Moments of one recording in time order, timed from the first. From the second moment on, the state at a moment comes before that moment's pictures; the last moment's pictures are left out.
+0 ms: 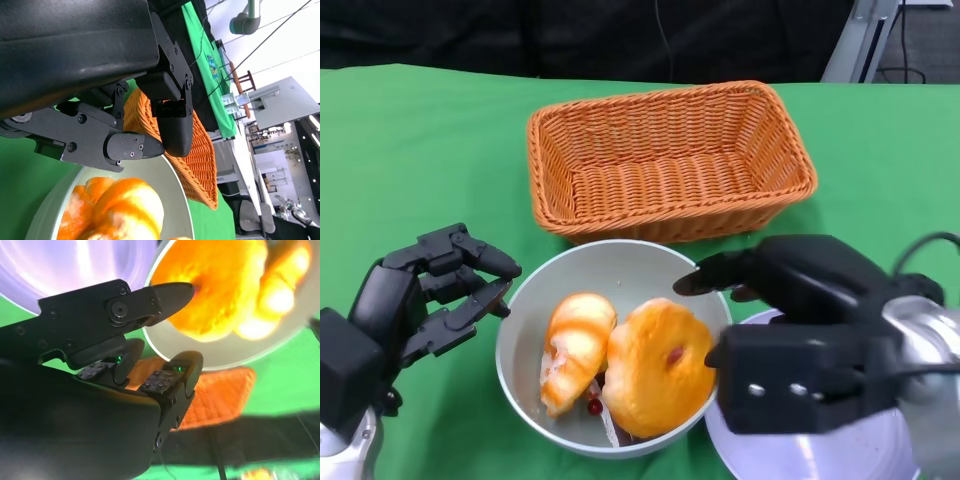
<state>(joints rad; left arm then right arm) -0.27 0.16 0.13 0.62 -0.13 -0.61 -0.36 -0.36 -0.31 0.49 -0.34 -0.77 0.42 0.59</state>
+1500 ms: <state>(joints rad) -0.26 0.11 0.10 0.64 -0.08 -0.70 -0.27 -0.63 -0.12 0.57 0.17 -0.76 0.31 0.60</state>
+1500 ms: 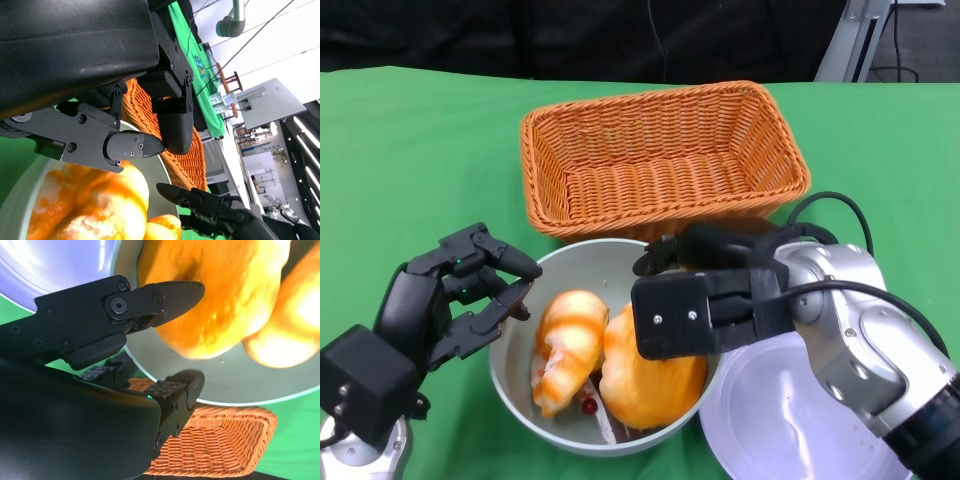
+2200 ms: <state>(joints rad) -0.26 0.11 0.10 0.66 -0.09 -0.72 -0.26 -0.64 -0.12 0.63 0.33 -0.67 0.19 0.64</state>
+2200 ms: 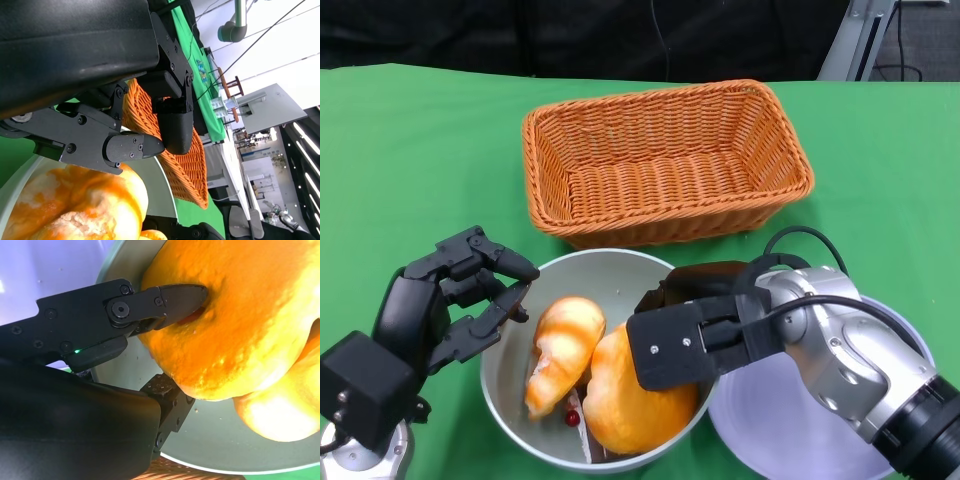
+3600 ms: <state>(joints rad) -0.29 0.11 0.10 0.74 -0.09 -0.78 -0.26 -0.51 -0.05 0.59 0.39 -0.75 0.06 -0.01</state>
